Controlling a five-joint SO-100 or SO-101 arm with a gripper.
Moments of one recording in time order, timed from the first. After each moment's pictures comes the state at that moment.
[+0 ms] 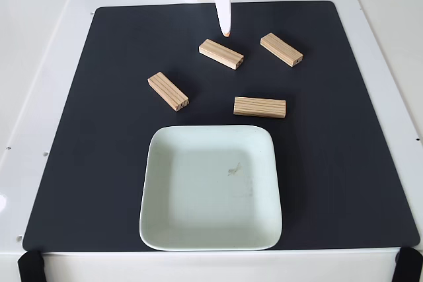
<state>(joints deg) -15.0 192.5 180.2 46.2 8.8</state>
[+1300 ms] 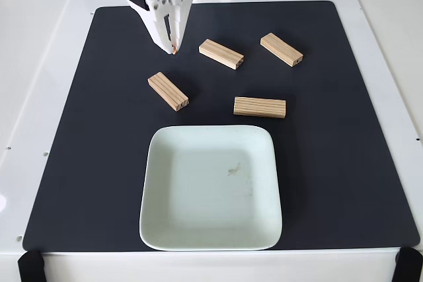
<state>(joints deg) 2.1 84.6 79.9 83.0 36.4</state>
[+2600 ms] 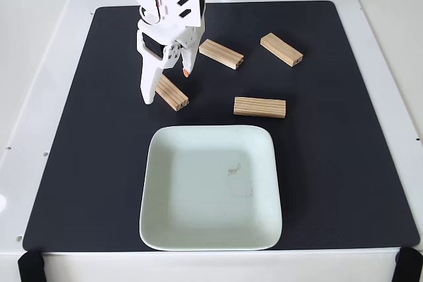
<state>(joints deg) 0.2 70.2 79.5 82.6 36.4</state>
